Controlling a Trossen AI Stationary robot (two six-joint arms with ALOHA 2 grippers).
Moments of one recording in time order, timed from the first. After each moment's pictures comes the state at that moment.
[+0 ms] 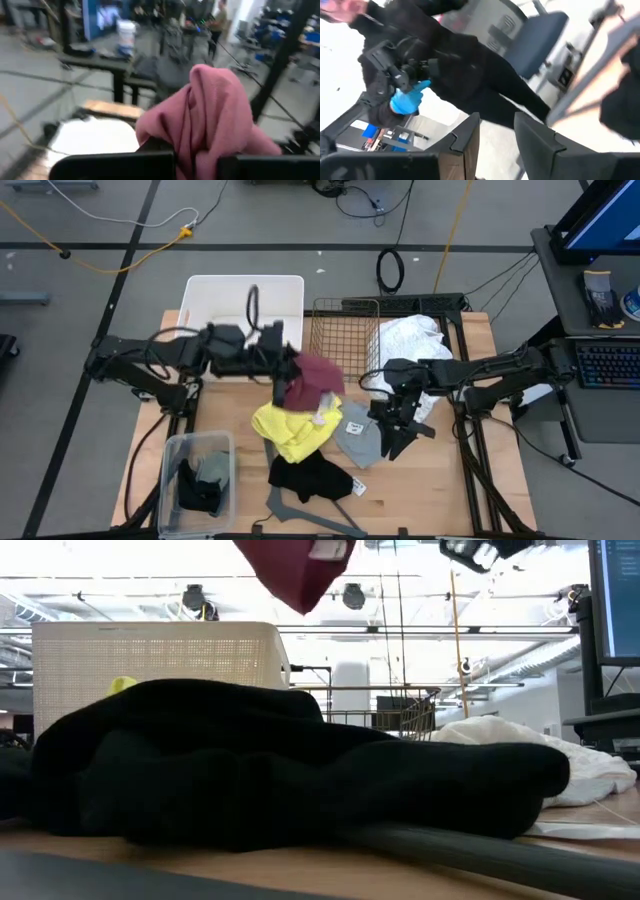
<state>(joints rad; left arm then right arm) -0.09 1.33 1.42 -0.17 -0.15 -0.14 0.07 1.28 0.93 -0.11 -1.11 0.50</state>
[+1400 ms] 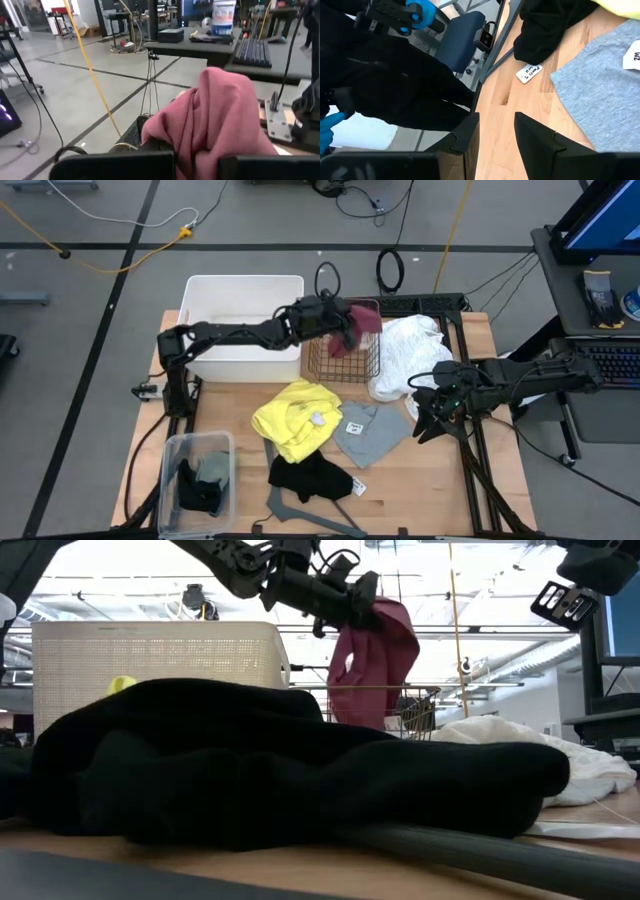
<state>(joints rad) 0.32 1.90 1.43 0.37 -0.11 0.05 0.07 0.72 0.65 -0.56 -0.70 0.40</state>
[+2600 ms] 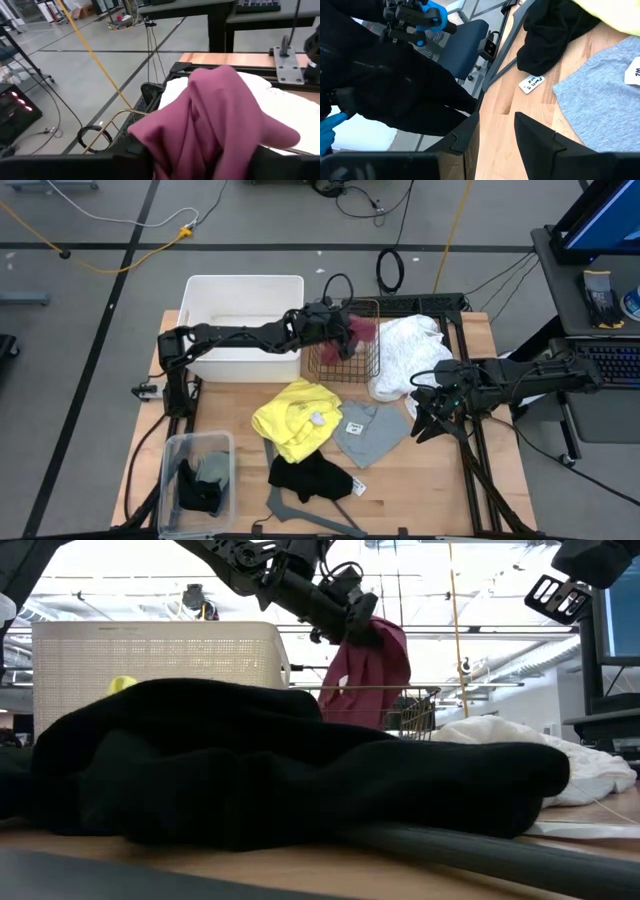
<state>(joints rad) 0.30 1.90 1.43 0.19 -0.16 0.18 0.07 0.72 0.65 -0.51 -0.70 0.41</state>
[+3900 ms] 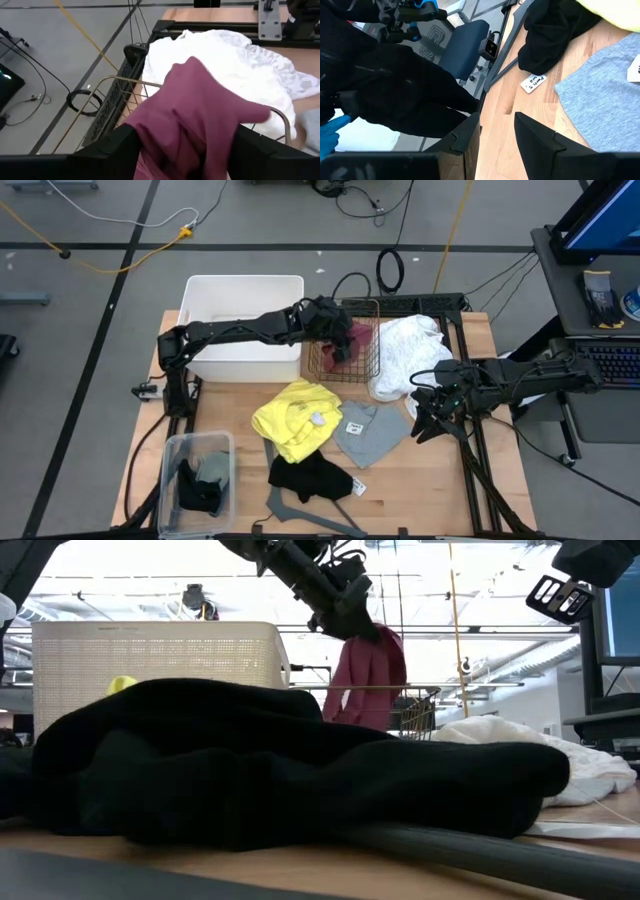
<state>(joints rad) 0.28 1.89 1.66 -0.31 -0.12 0.15 0.07 0.72 0.65 -0.50 -0.71 0.43</state>
